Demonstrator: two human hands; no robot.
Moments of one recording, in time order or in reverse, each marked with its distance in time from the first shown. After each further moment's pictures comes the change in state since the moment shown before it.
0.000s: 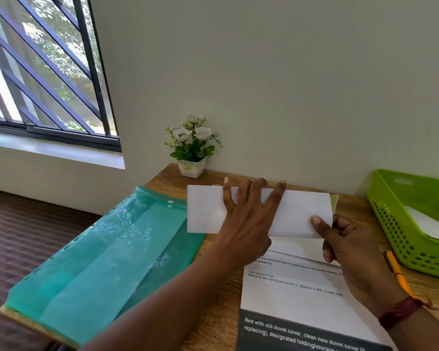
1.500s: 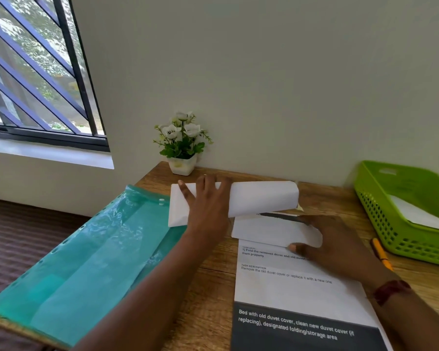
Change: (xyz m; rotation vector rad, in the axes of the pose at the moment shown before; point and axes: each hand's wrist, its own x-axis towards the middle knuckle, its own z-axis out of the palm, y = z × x) left_hand 0.002 -0.040 -0.008 -0.016 -0.208 -0.325; right_hand 0.022 0.027 -0.032 -1.214 -0.290 -0.137
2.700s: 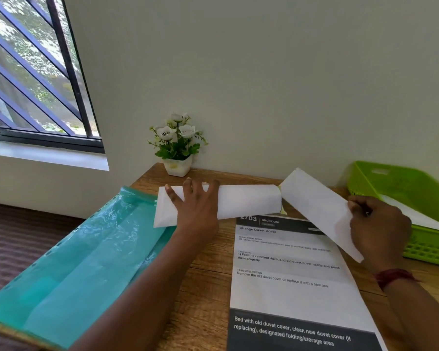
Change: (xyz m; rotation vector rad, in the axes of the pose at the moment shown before) left_hand 0.001 -0.006 -0.005 0.079 -0.116 -0.100; right_hand 0.000 0.015 -0.032 0.251 0.783 0.339
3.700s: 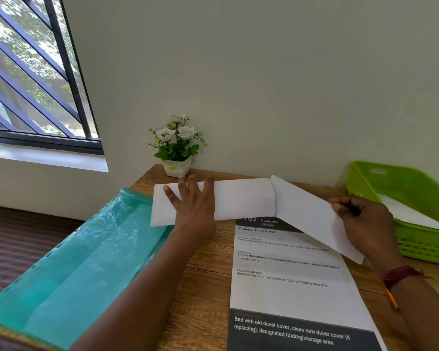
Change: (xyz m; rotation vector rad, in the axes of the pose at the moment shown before) left_hand 0.008 -0.007 0.008 -0.007 -0.016 -0.022; right_hand 0.002 -0.008 -0.004 0.286 -0.303 0.047
